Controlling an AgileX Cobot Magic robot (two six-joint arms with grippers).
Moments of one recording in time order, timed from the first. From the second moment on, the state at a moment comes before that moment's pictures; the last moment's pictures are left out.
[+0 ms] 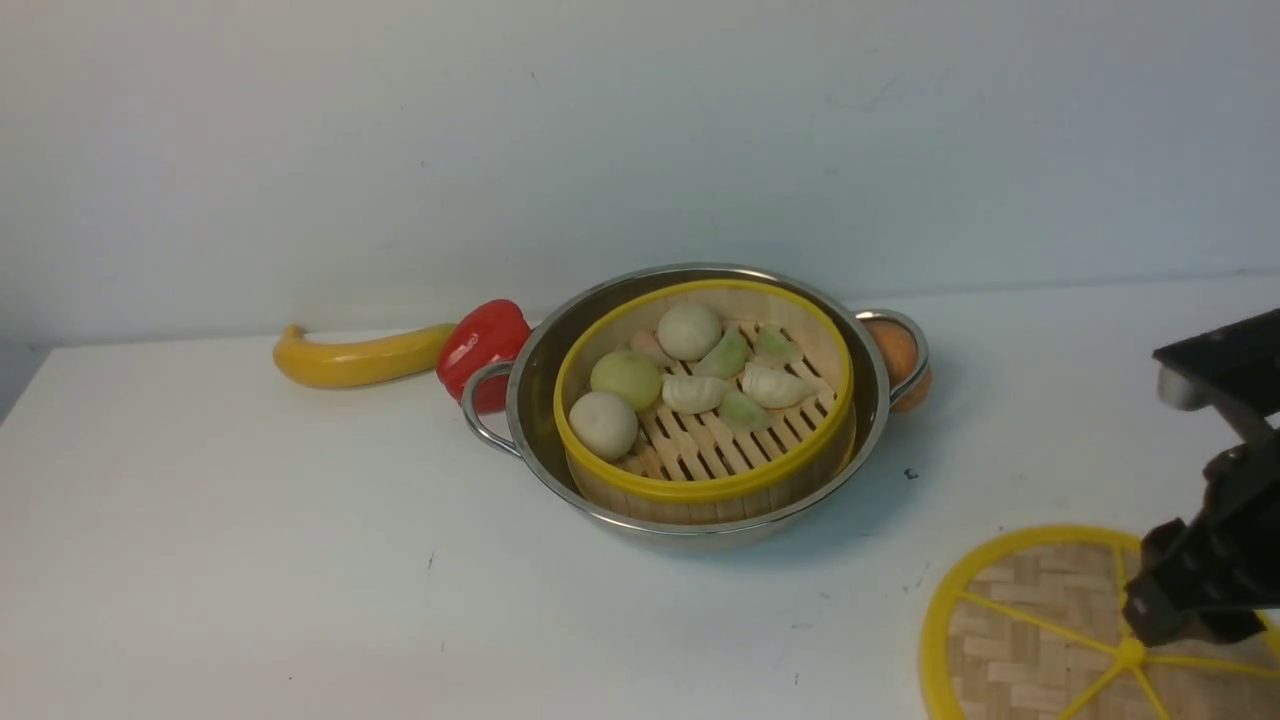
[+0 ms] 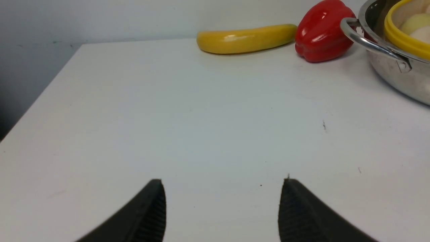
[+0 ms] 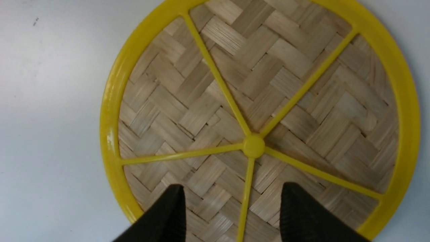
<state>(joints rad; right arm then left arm) 0.19 1.43 -0.90 0.16 1.04 -0.26 0.07 0.00 0.01 0.03 0.35 -0.01</state>
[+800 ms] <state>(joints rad) 0.19 1.62 -0.92 0.14 0.97 -0.26 0.07 0.00 0.01 0.03 0.35 0.00</state>
